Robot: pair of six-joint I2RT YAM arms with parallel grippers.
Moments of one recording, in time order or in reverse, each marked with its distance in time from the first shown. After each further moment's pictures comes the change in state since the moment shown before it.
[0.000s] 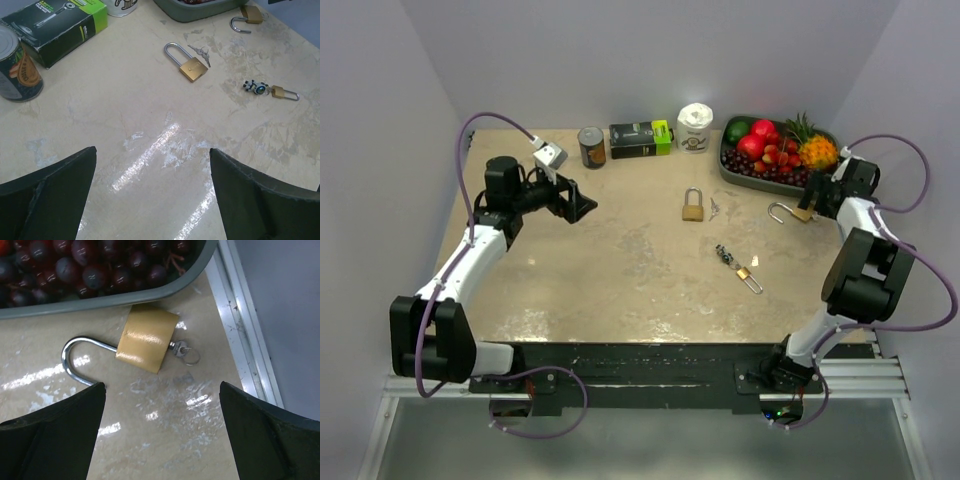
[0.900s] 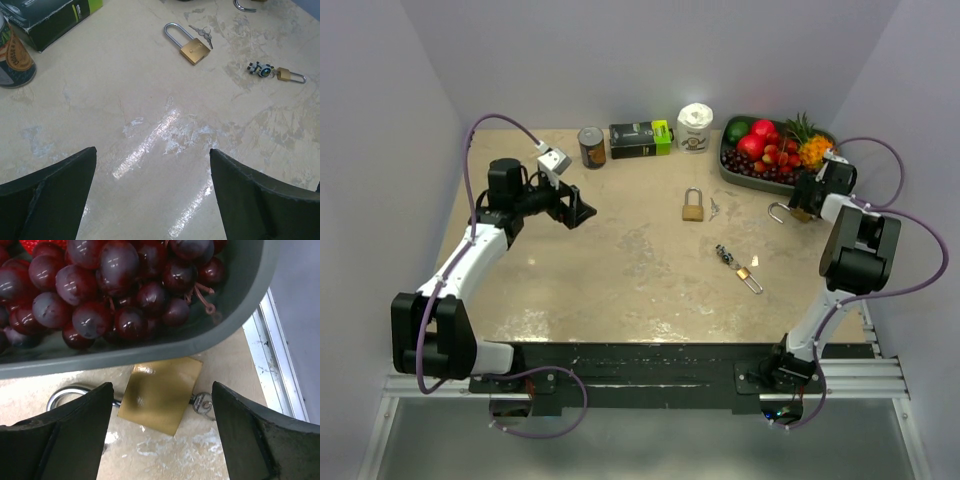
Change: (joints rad) left arm 0.000 0.014 0.003 -0.082 0.002 0.076; right arm 0.061 0.210 0.026 0.219 0.077 0.035
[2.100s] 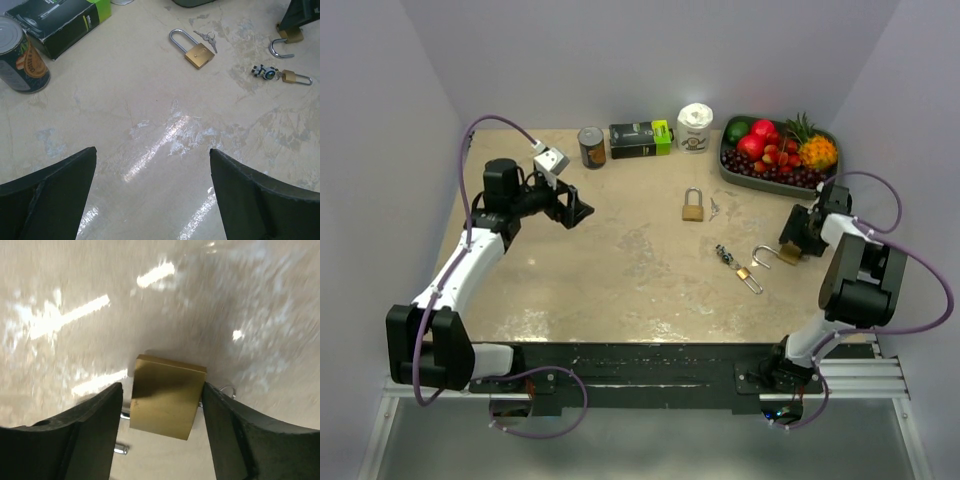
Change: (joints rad) left arm 0.000 -0.047 0.003 -0.021 -0.026 0.021; right arm 0.004 -0.216 -0.213 -0.303 -0.074 0.109
